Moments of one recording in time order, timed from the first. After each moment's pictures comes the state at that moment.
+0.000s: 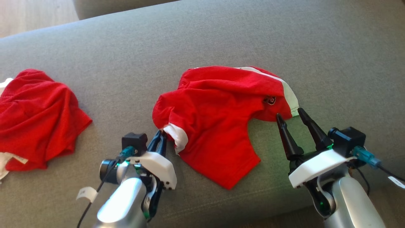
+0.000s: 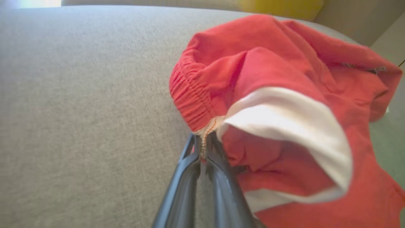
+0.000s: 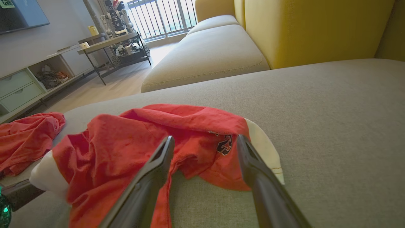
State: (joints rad) left arm -0.39 0.04 -0.59 0.72 -0.49 0.09 -0.26; right arm -0.18 -0.06 0.09 0.27 0.25 0.13 -0.16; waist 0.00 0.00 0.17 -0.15
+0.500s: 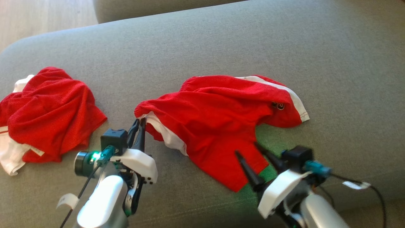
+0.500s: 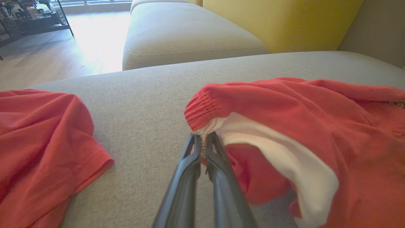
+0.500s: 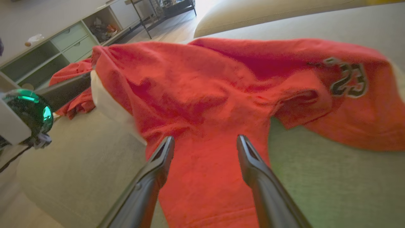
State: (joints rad) left arm -0.33 0.13 -0.47 0.55 -0.32 0.12 -0.26; right arm -0.15 -0.06 0.32 0.34 0.32 0.13 -0.06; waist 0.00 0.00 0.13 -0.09
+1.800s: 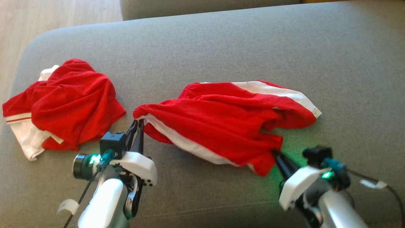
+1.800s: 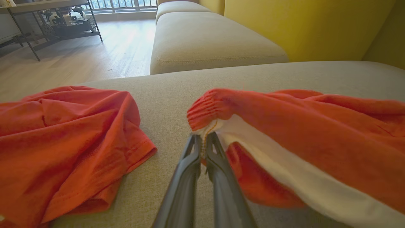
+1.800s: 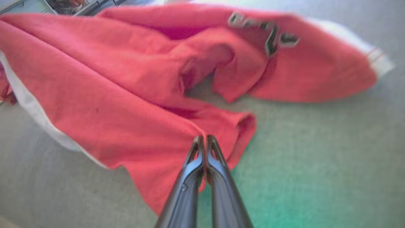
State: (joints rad) left arm -0.29 0.10 -0.41 0.51 -0.26 0.12 -0.26; right arm -0.18 -0.05 0.18 0.55 0.25 0.13 -0.08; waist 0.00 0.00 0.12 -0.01
